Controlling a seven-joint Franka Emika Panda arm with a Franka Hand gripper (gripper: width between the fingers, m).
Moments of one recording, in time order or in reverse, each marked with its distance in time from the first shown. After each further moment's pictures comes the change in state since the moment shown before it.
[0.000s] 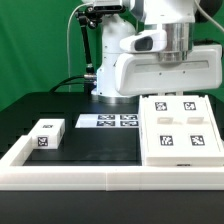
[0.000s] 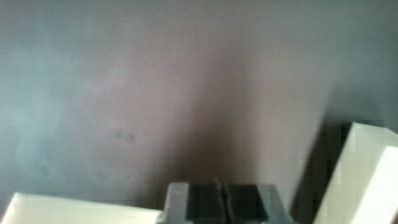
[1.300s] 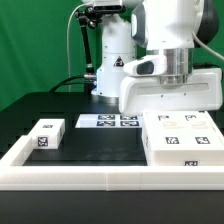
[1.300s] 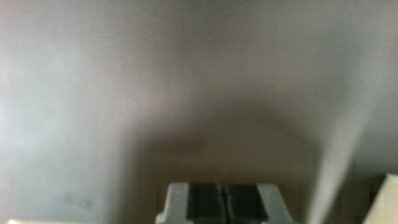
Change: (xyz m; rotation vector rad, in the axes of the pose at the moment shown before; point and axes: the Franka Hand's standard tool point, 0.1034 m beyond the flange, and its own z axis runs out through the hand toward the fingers) arm -0.010 -0.007 0.048 -0.004 0.063 0.031
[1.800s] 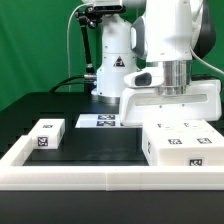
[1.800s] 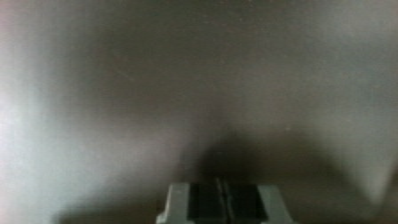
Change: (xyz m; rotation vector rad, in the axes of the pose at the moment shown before) arm -0.009 -0.001 0.031 -0.003 0.046 0.060
